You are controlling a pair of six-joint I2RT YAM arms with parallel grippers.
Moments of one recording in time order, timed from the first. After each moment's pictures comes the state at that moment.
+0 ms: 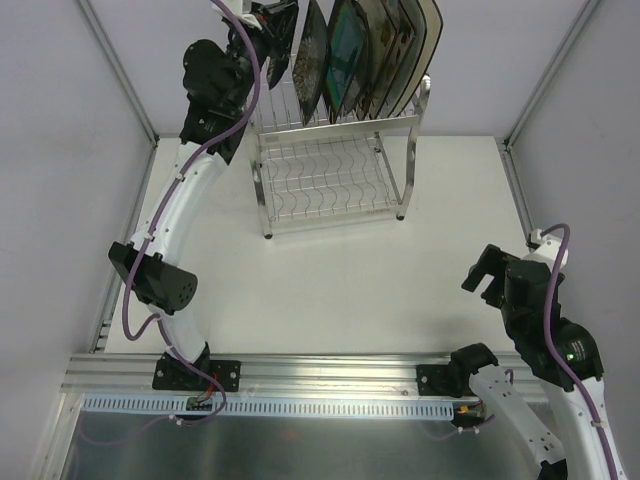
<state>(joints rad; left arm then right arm) -0.41 1.79 2.11 0.19 0.08 -0.14 0.36 0.46 0.97 -1.12 0.52 0.49</state>
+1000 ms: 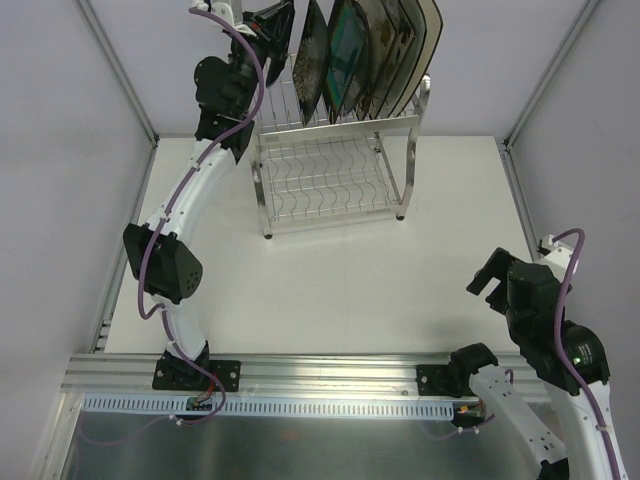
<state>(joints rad) -0.36 1.87 2.00 0.52 0.07 -0.29 0.36 0.46 1.01 -1.23 0.57 0.60</state>
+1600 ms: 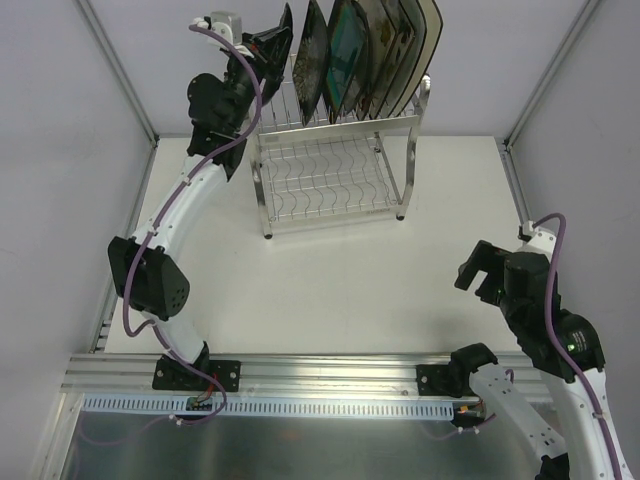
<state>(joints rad) -0.35 1.74 1.78 0.55 0.11 -0.26 0.36 0.52 1.02 -1.14 0.42 0.50</state>
